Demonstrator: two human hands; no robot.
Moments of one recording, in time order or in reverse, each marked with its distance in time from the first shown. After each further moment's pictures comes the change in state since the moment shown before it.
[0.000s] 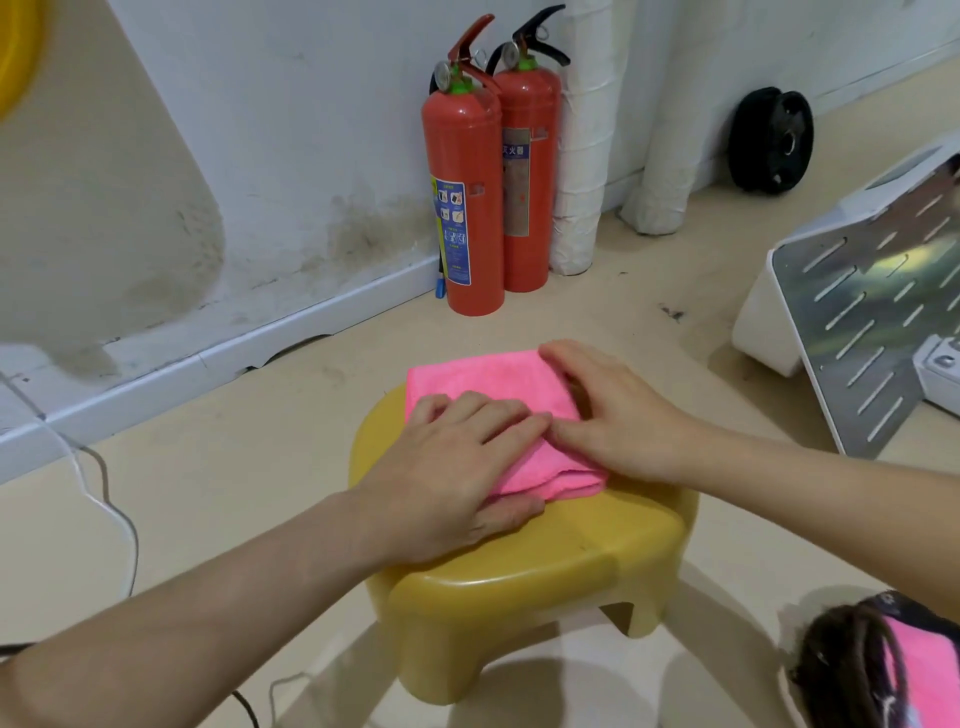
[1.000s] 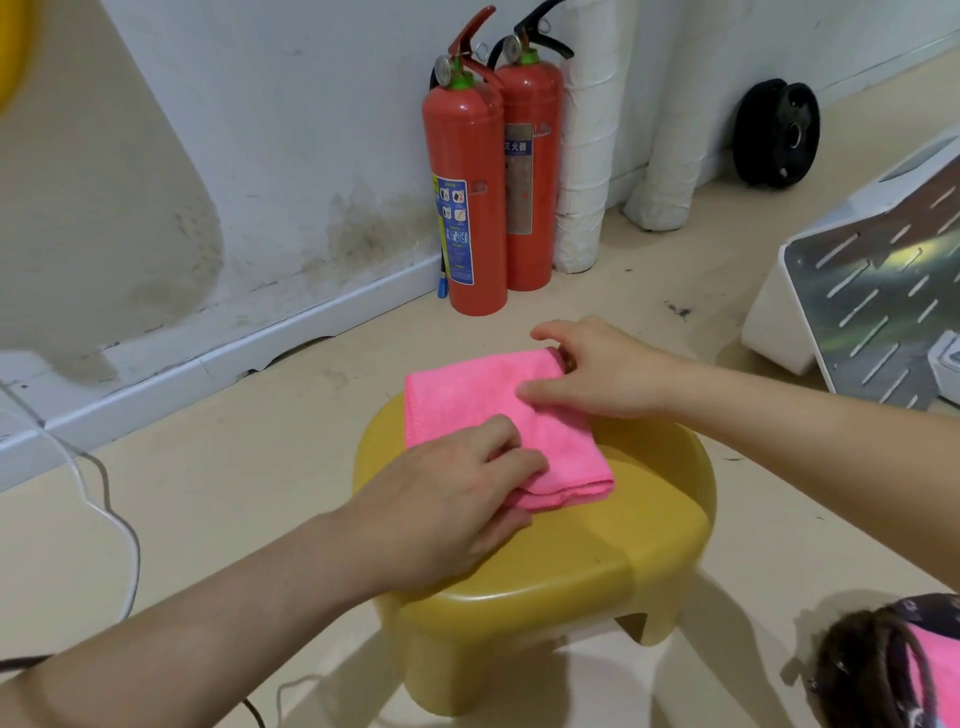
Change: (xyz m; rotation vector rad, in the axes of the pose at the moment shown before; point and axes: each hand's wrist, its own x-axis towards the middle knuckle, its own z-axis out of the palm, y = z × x) left_hand -0.011 -0.002 -0.005 -0.174 0.004 0.091; right_hand 0.044 -0.013 -0.019 -0.073 -0.130 0.138
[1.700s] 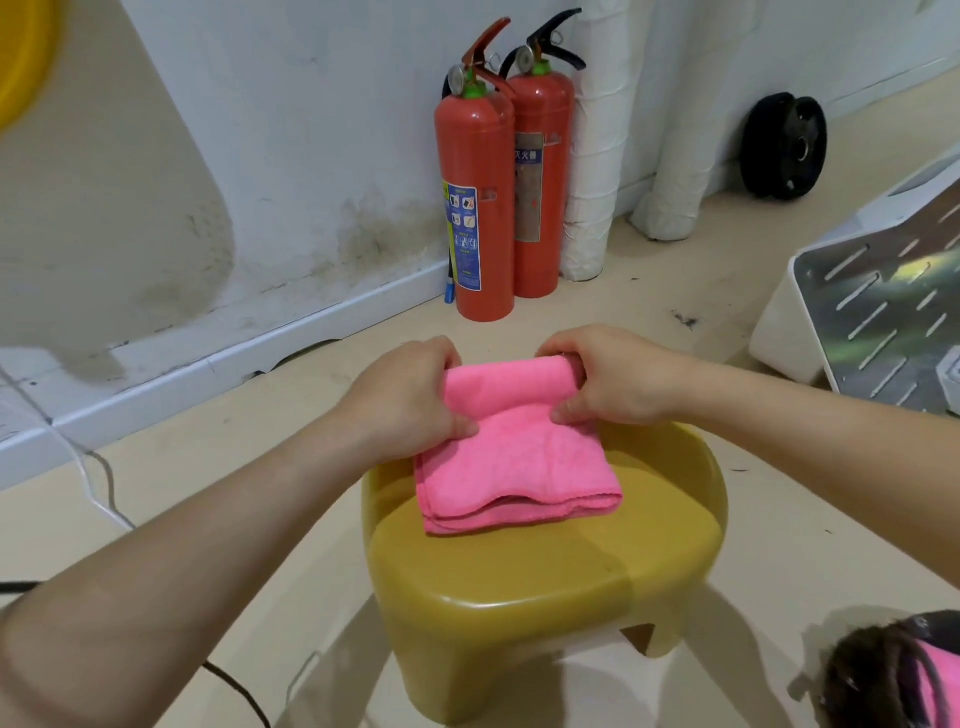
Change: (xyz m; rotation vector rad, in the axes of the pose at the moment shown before) left_hand 0.036 -0.056 -0.027 -0.143 -0.015 -0.705; right_hand -0.001 -0.008 -0.008 -0.104 -0.030 -0.068
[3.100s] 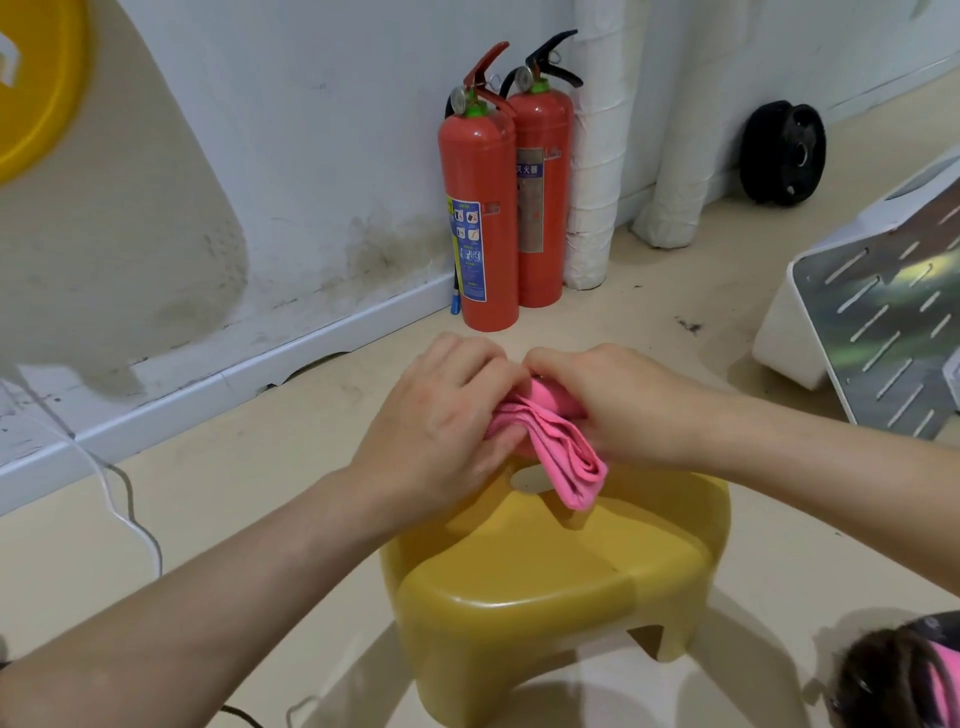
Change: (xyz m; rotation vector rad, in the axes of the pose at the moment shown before) left_hand -0.037 0.018 0.003 0.068 0.449 0.610; right_hand -0.031 -0.020 0.002 -0.153 0.168 -0.322
